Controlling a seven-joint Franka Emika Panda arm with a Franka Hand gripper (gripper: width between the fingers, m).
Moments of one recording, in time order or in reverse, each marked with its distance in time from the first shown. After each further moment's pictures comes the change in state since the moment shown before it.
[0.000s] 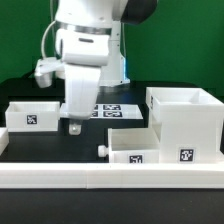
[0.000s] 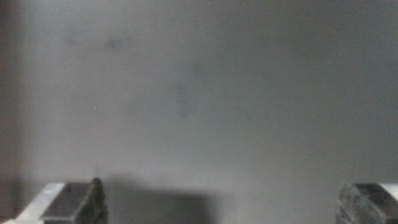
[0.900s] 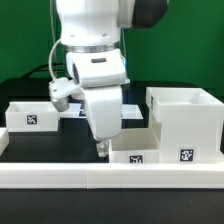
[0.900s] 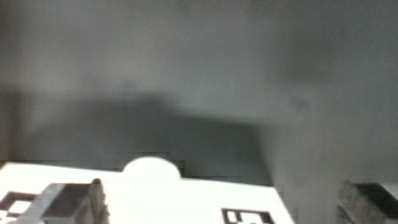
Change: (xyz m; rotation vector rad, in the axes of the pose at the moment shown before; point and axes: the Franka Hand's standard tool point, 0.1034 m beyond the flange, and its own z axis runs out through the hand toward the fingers) arm 0.052 0.023 0.012 0.015 0.146 -0.022
